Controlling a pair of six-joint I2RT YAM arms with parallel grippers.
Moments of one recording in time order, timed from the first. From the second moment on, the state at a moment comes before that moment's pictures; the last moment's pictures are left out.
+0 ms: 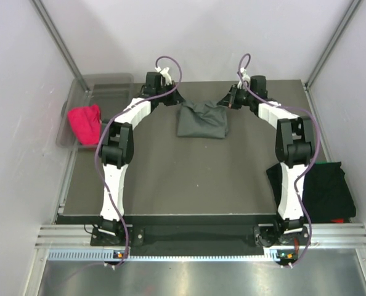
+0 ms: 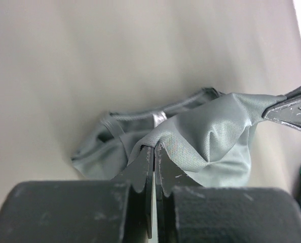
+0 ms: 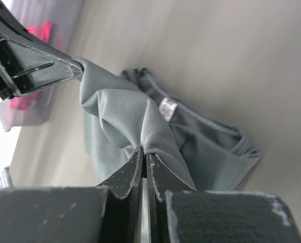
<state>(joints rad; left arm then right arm) -0.25 2.31 1.92 -0.14 0.49 -0.42 0.15 2.19 1.64 0.04 -0.73 0.42</state>
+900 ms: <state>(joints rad) -0.25 2.36 1.98 -0.23 0.24 -0.38 0.14 2.36 1.87 -0.01 -0.69 0.35</state>
